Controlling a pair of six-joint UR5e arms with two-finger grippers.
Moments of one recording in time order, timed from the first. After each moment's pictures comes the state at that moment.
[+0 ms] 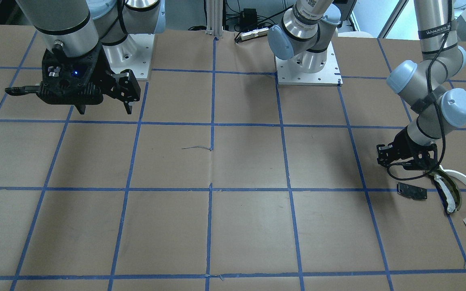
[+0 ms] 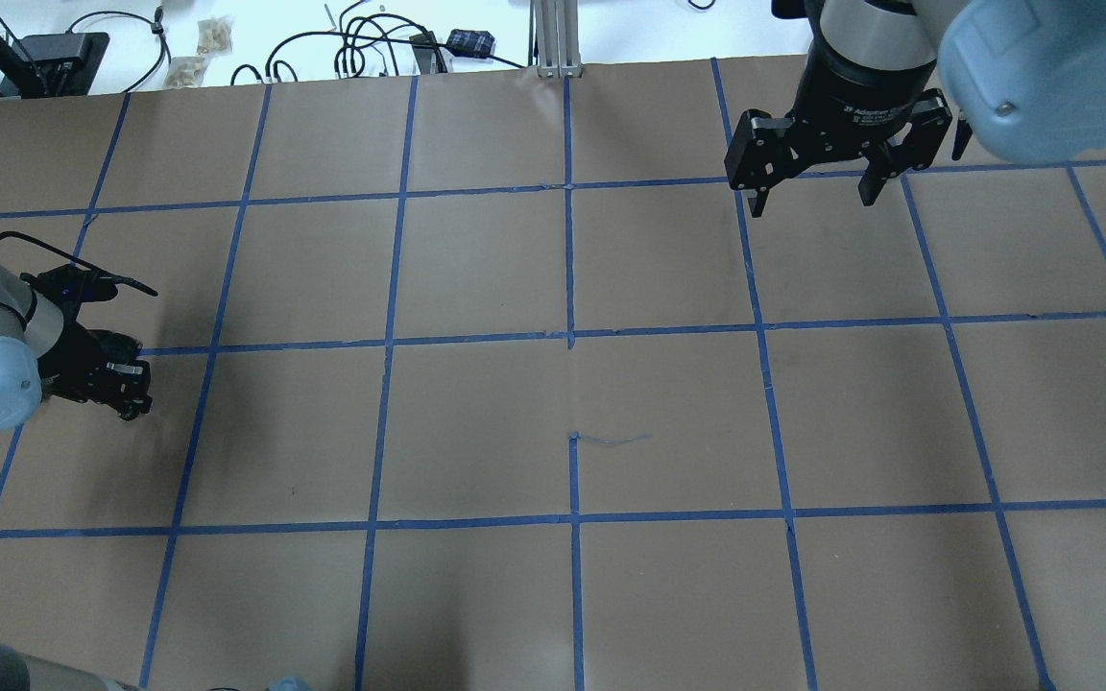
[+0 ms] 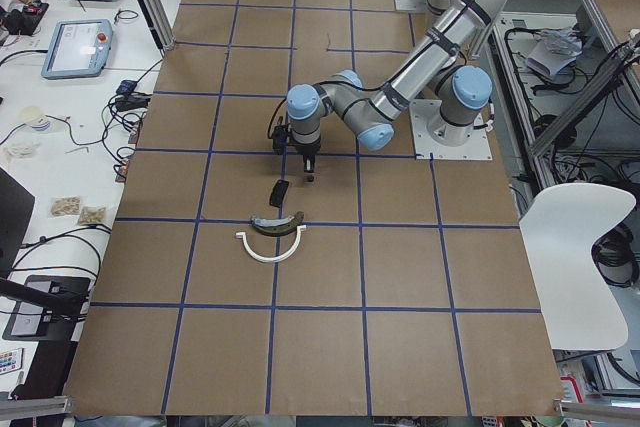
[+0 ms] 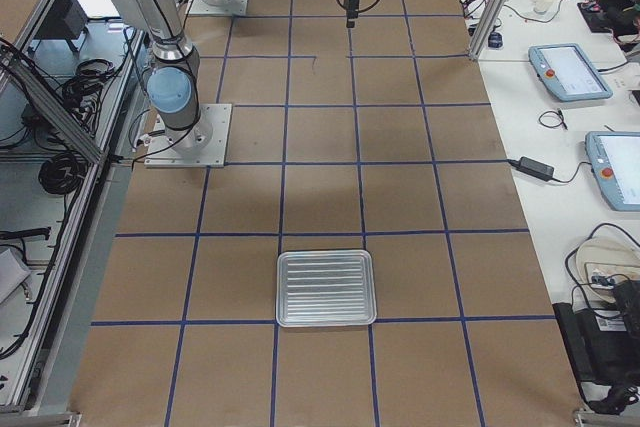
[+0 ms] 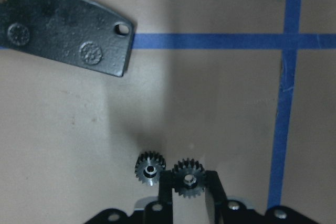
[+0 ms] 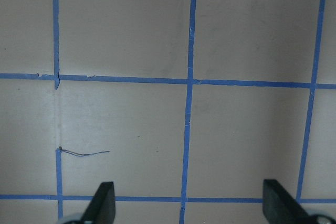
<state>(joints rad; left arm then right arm) -0.97 -1.85 -2.06 -0.86 1.60 0.60 1.65 -1.51 1.51 -1.59 -1.60 0.03</state>
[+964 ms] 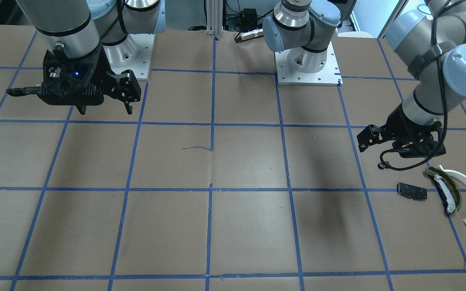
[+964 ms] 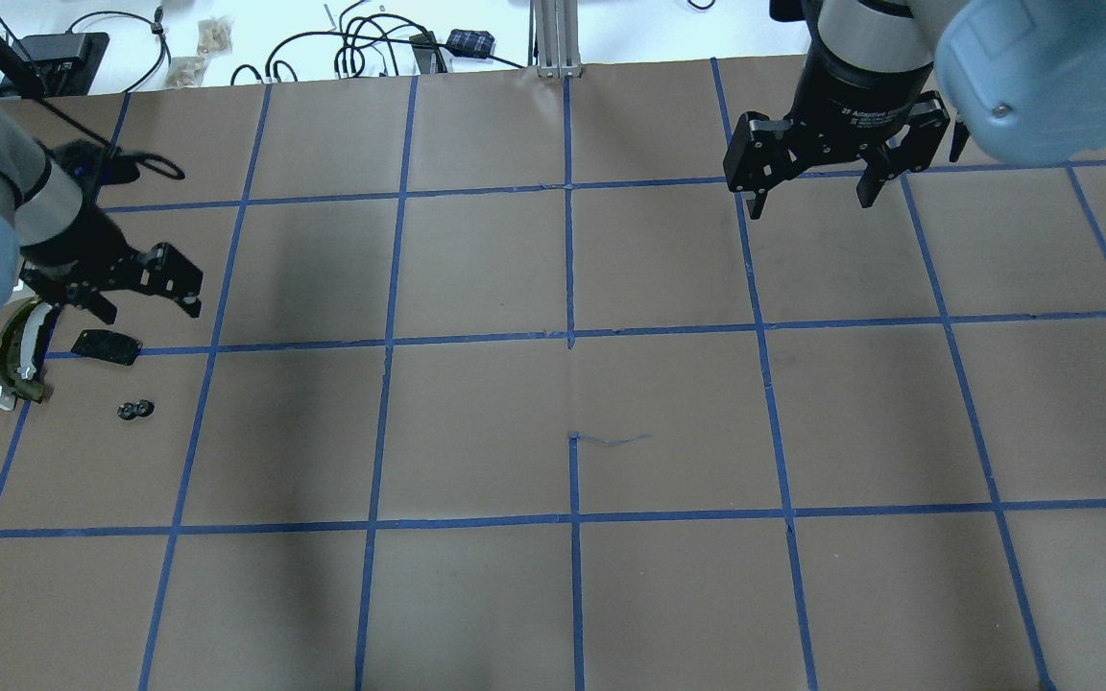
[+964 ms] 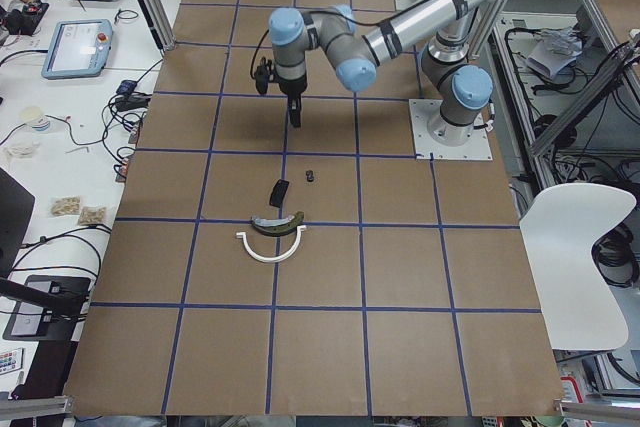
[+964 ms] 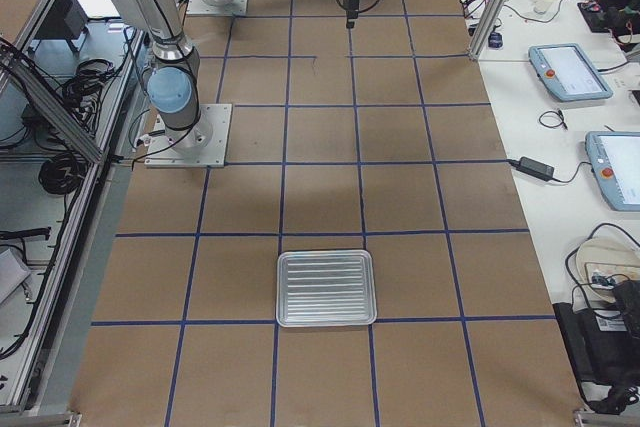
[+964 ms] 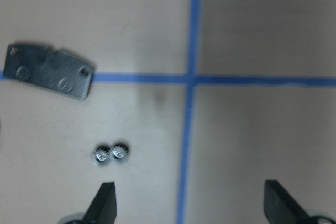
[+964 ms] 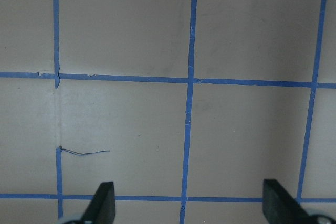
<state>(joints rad) -1.28 -1.66 -1.75 -1.35 1.61 0.23 1.65 -1.51 1.52 -1.58 -1.60 0.03</state>
